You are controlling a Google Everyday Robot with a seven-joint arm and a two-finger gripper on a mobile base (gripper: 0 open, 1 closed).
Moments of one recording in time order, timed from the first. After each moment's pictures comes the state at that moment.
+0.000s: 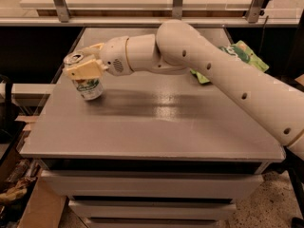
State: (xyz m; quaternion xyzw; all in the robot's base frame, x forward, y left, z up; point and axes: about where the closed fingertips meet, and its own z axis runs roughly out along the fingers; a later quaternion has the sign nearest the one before) arm 0.582 0.186 0.931 -0.51 0.58 0.41 0.48
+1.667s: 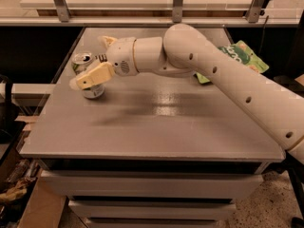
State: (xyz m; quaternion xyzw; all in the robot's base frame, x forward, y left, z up) arm 0.589 0.175 0.932 -0.51 0.56 0.41 0.51
